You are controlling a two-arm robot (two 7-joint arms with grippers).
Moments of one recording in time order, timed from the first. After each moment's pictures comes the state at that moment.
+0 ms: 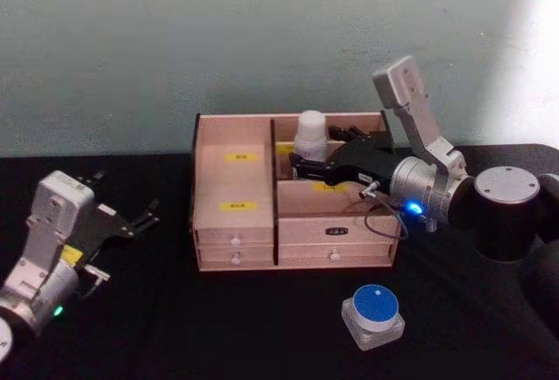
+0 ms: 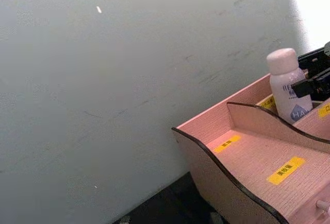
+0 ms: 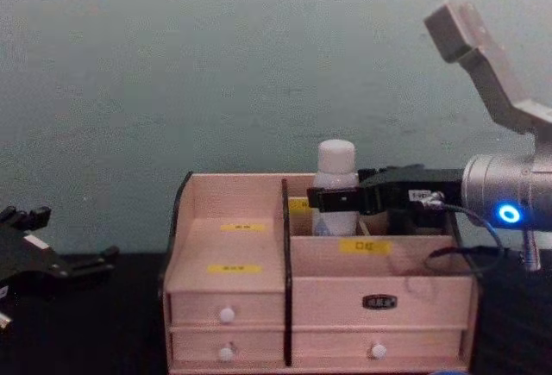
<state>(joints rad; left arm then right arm) -0.20 0.60 0.45 -1.41 -0.25 -0.12 0.03 0.63 0.25 -0.49 -1.08 0.30 0.16 0.46</state>
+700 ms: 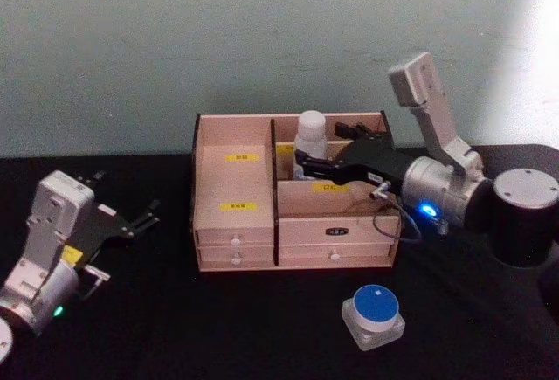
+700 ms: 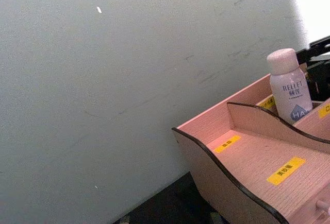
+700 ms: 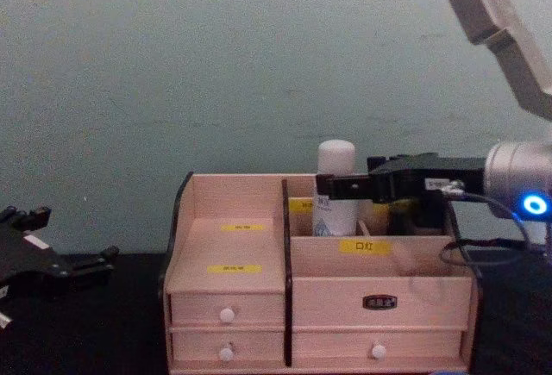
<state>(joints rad) -0.20 0.60 0.45 -1.41 -0.25 -0.12 0.03 0.57 0.29 -0.46 -1.19 0.33 0.19 0.47</state>
